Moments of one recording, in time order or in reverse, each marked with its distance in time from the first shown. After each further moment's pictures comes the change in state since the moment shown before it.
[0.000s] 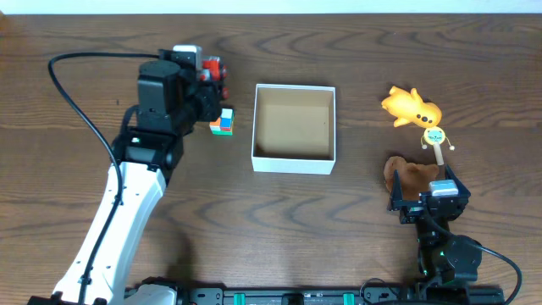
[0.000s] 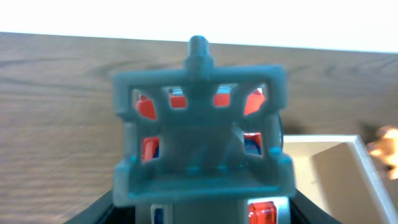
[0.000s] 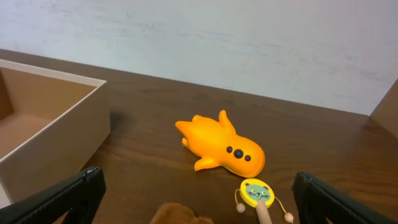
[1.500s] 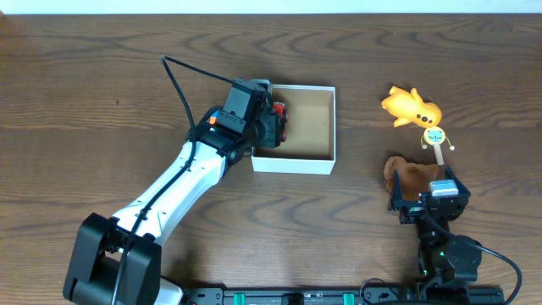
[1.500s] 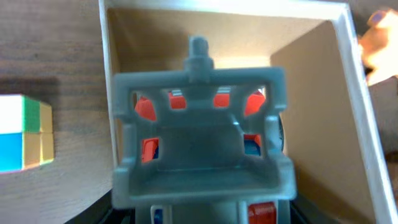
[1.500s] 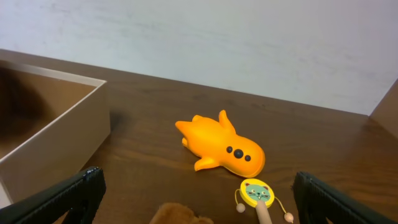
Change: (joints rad) left arm -0.274 0.262 0.000 -0.082 0.014 -0.171; right arm 0.000 0.000 0.000 0.000 0.000 0.000
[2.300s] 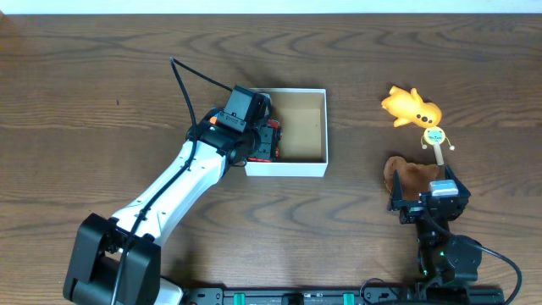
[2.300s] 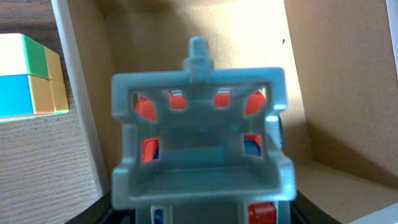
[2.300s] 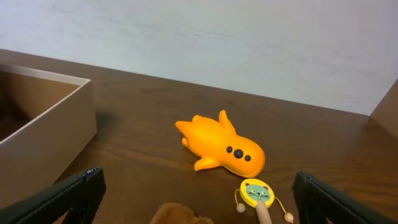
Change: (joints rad) left arm 0.000 0.000 0.013 -0.159 -0.010 0.072; right arm 0.000 0.000 0.000 0.000 0.000 0.000
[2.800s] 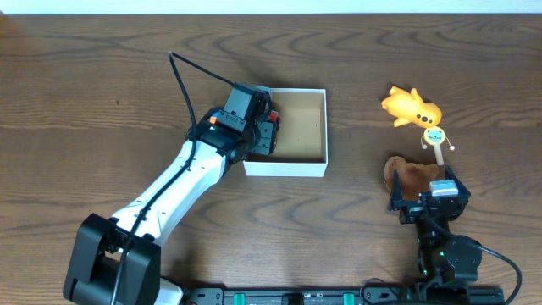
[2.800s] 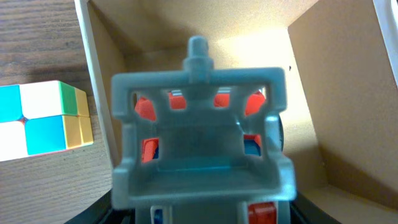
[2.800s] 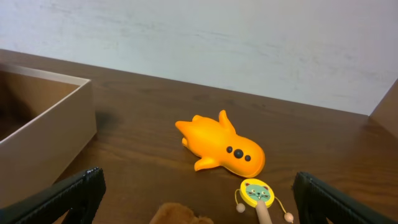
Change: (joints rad) left arm 0.000 0.000 0.000 0.068 -0.062 0.057; right arm 0.000 0.000 0.000 0.000 0.000 0.000
